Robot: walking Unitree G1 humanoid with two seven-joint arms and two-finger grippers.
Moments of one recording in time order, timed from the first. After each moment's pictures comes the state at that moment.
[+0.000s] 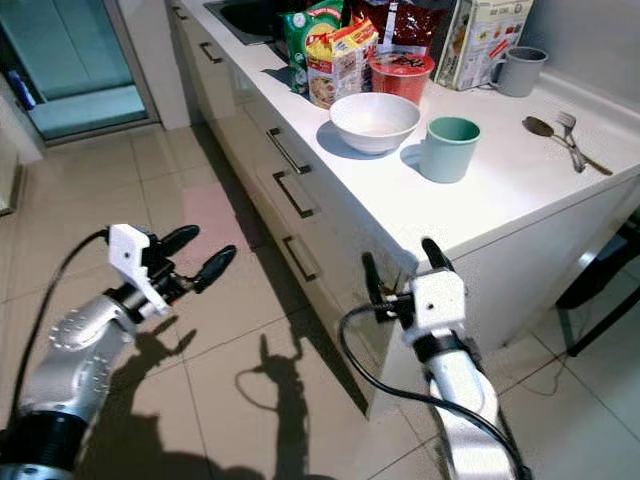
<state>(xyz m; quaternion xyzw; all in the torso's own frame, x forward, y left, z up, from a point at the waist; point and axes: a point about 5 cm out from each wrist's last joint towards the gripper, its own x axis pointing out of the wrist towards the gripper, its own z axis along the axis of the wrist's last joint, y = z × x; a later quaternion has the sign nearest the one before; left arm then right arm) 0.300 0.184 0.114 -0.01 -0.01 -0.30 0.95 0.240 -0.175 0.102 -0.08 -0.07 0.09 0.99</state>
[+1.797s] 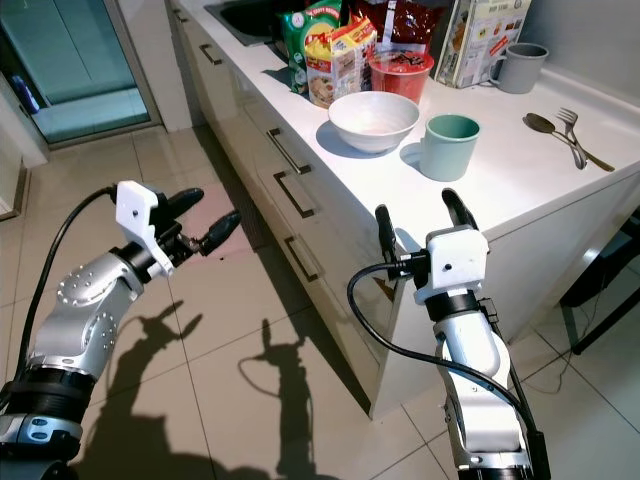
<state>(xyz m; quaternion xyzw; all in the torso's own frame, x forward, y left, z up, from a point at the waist) 0.330 0.171 0.144 0.00 -0.03 -0.29 0.96 0.263 -0.174 0.152 -0.09 -0.16 0.07 0.98</state>
